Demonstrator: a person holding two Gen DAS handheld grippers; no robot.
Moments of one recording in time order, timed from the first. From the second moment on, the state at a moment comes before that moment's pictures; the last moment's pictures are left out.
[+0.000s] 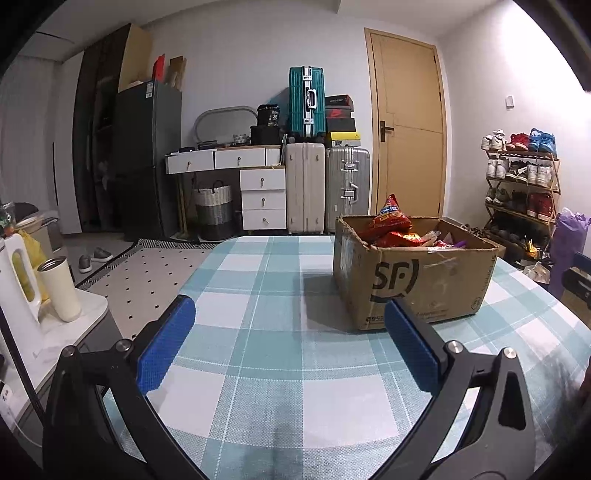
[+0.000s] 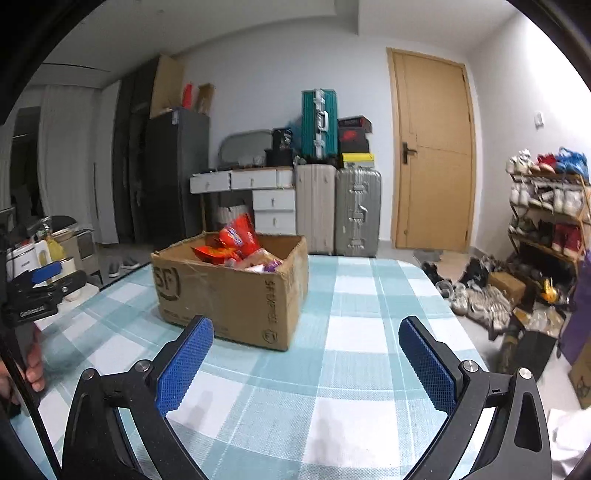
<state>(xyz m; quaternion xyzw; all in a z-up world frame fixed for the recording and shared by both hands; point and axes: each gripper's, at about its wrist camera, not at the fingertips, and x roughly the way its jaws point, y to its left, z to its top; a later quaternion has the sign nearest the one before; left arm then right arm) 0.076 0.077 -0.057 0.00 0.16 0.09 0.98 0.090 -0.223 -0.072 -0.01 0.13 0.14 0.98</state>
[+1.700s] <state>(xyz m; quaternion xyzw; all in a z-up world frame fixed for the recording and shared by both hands) 0.075 0.076 -0.058 0.00 0.15 0.08 0.99 0.091 -0.223 -0.077 -0.01 0.13 0.15 0.98</state>
